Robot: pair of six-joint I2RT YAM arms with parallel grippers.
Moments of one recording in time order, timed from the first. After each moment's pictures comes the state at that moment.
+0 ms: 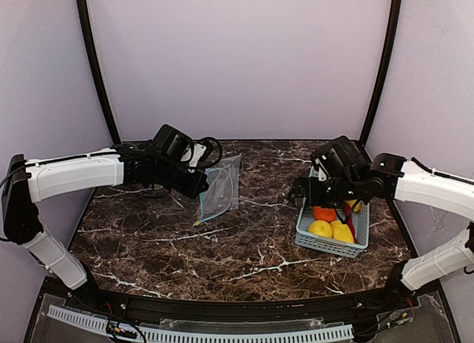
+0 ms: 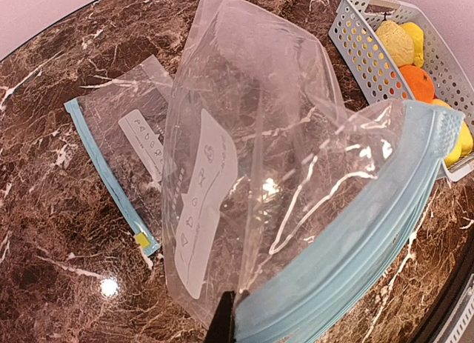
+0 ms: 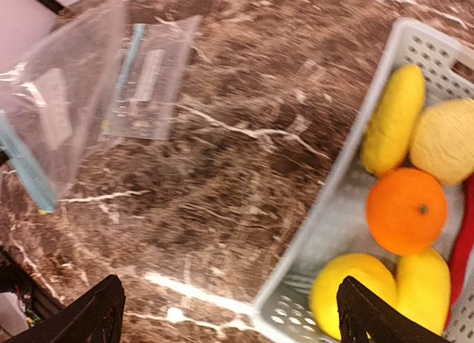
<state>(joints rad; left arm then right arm) -0.76 1.54 1.20 -0.48 0.02 -0.19 0.87 1.26 1.05 -0.63 0.16 0.69</state>
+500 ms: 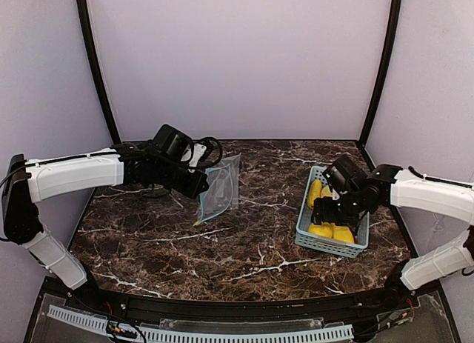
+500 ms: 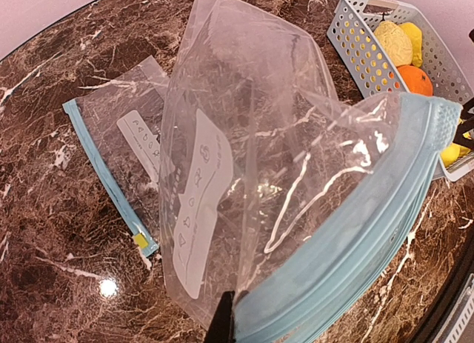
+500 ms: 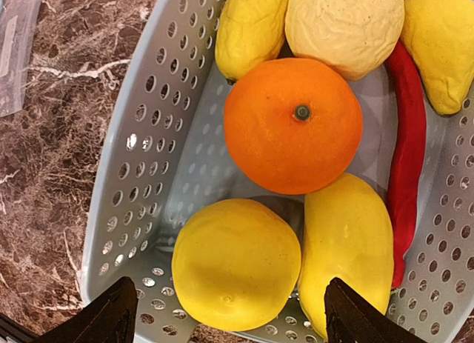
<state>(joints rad) -0.76 1.54 1.20 -0.47 0.02 -0.19 0.71 1.25 0.87 -0.78 0.16 0.73</state>
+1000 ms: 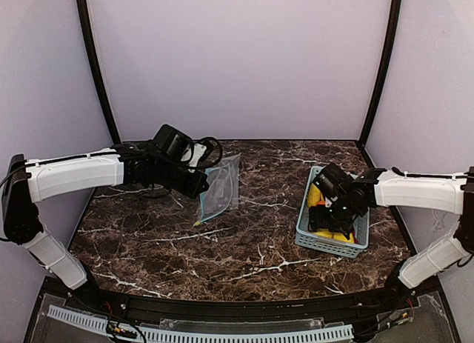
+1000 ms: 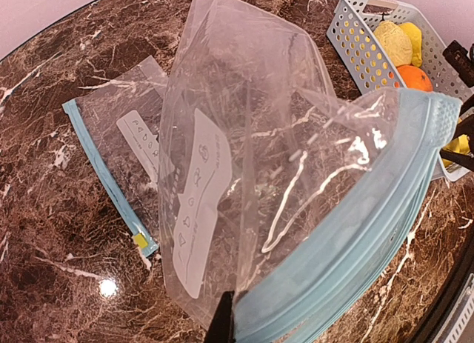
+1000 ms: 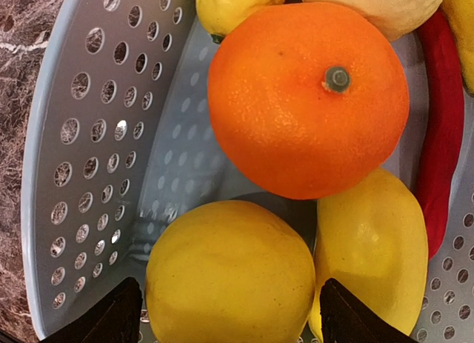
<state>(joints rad) -0.76 1.54 1.20 -0.47 0.03 -0.19 0.71 1.38 0.85 -0.74 0.13 0.74</state>
